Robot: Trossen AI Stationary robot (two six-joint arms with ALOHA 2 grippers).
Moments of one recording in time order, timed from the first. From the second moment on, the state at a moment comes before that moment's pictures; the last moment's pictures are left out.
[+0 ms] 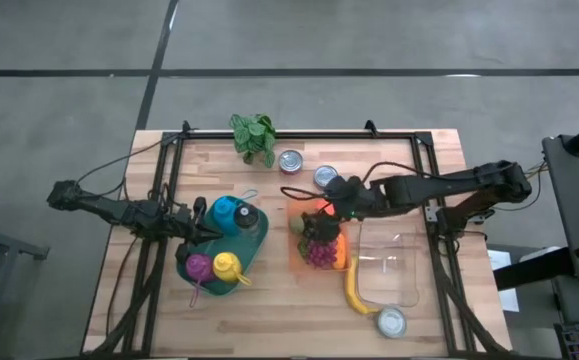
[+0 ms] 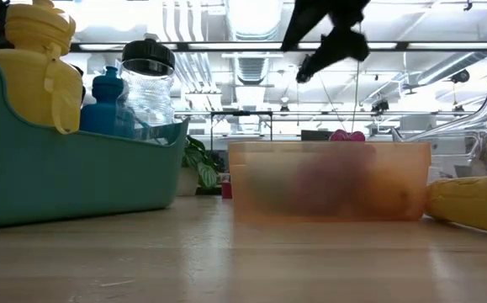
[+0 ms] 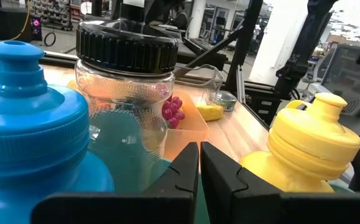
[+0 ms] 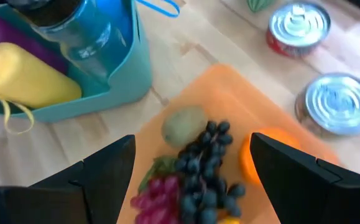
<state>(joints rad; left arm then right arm) -0.28 0.13 0.00 0.03 -0.10 -0.21 0.12 1.46 1.26 -0.68 0.31 0.75</state>
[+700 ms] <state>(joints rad) -0.28 0.13 0.00 0.03 -0.10 -0.21 0.52 1.56 1.38 -0.78 0.38 1.69</state>
